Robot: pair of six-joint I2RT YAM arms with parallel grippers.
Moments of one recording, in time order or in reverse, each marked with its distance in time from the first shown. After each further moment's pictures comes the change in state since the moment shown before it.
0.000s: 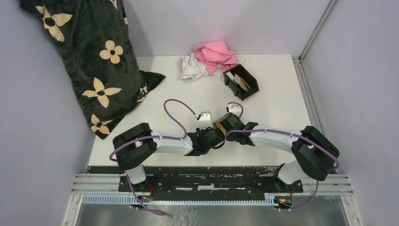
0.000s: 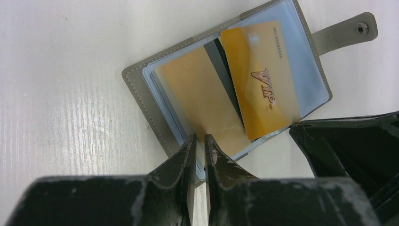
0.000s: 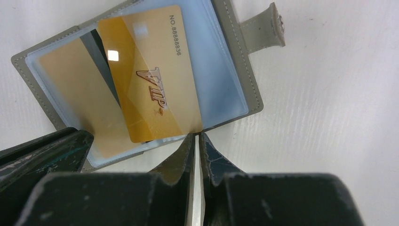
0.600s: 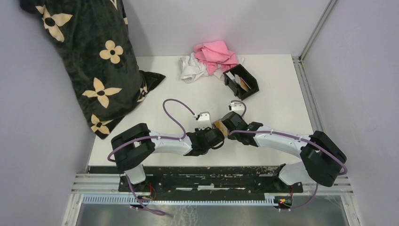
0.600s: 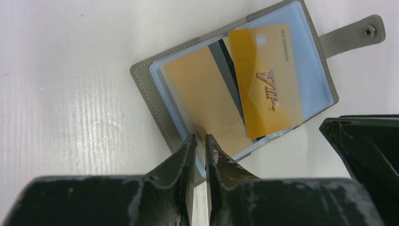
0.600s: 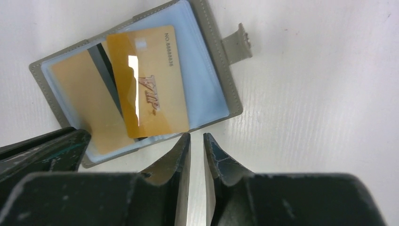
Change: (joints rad) left arm 0.001 -0.013 0.000 -0.034 -0.007 0.000; right arm -0.001 -0.080 0.000 -0.037 0.032 -0.005
